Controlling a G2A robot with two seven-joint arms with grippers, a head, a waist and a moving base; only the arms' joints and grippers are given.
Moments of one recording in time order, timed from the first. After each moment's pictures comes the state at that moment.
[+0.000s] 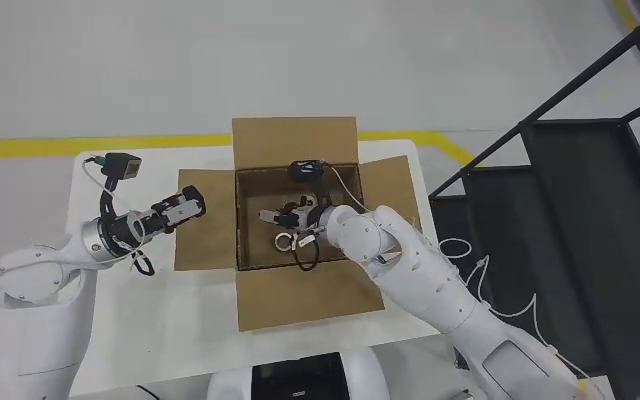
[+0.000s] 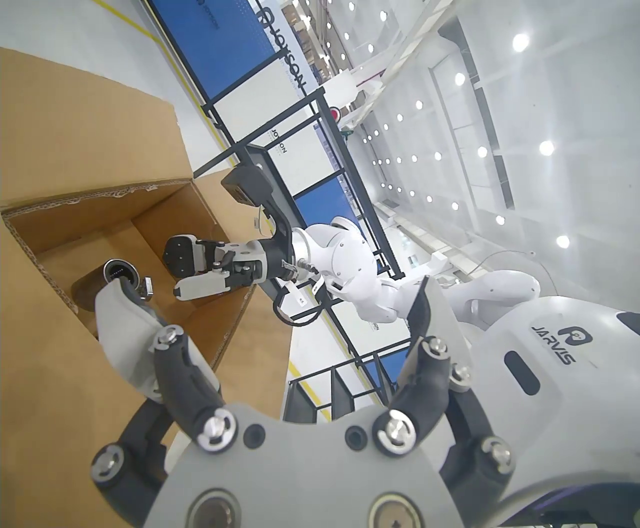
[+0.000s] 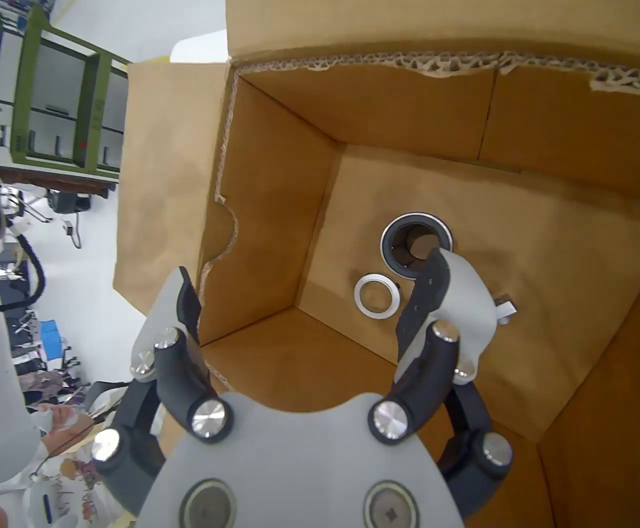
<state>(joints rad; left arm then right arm) 1.31 -1.06 -1.60 -1.69 -0.35 -0.42 -1.15 -1.02 -1.27 0.85 -1.62 -0.56 0.27 0.70</state>
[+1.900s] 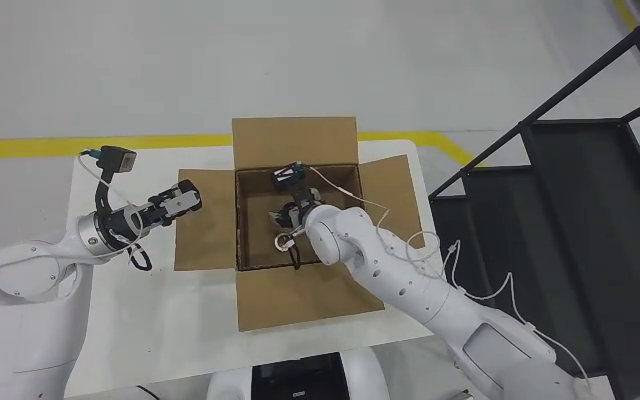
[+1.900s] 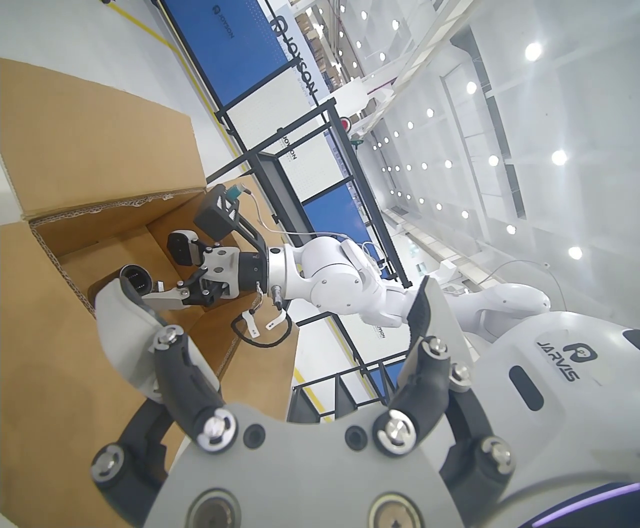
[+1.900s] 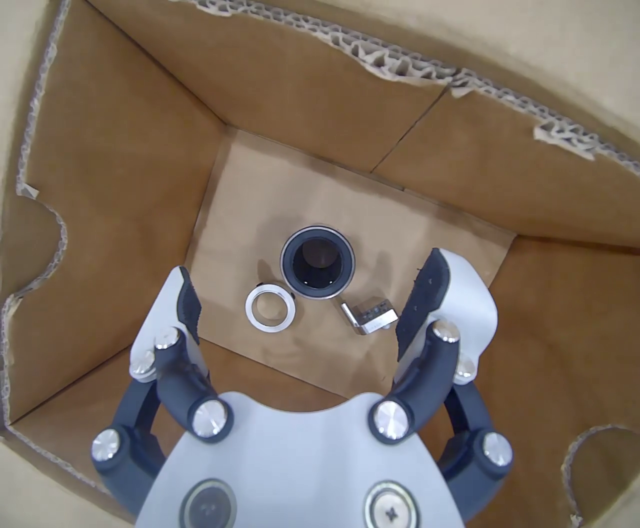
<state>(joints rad) 1.29 -1.05 -1.59 -1.70 -0.32 -0.38 -1.12 -0.91 -1.34 0.71 -1.48 -0.97 0.40 0.81</state>
